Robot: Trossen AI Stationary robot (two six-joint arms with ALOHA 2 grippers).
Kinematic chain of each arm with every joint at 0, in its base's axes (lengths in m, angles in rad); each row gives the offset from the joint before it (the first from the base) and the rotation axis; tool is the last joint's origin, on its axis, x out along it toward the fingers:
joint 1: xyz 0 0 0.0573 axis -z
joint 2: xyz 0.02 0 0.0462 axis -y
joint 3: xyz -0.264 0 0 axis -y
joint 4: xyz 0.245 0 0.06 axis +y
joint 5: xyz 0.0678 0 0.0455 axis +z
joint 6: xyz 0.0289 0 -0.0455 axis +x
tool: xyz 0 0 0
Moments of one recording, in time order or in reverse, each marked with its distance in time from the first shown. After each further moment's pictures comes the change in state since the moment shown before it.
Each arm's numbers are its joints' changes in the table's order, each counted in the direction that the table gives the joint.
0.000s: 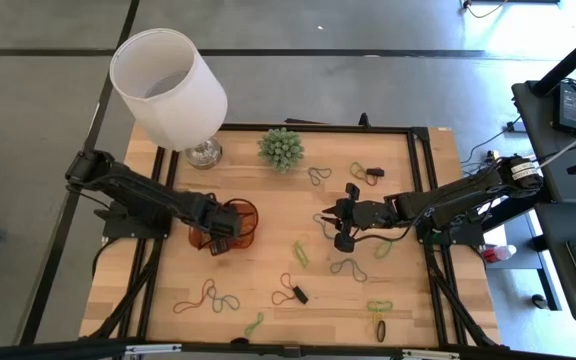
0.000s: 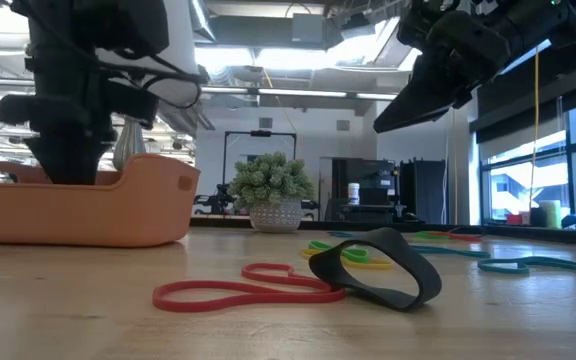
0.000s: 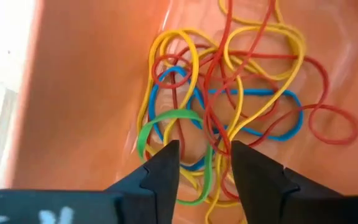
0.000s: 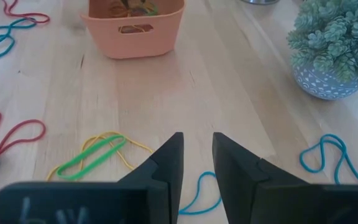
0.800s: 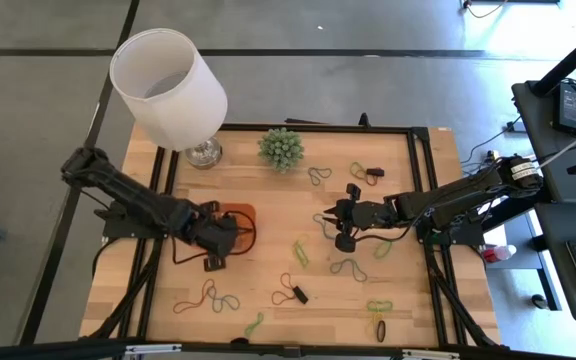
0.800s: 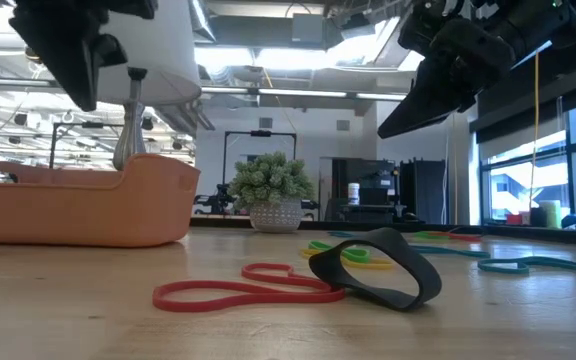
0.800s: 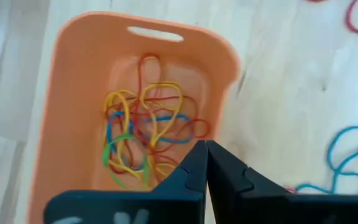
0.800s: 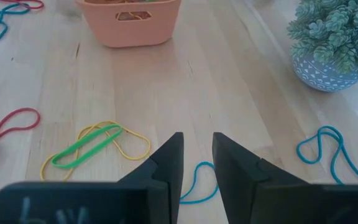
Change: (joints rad) left arm 0.216 0.056 0.278 0.167 0.049 -0.038; right arm 0.000 0.000 0.000 0.034 0.000 -0.002
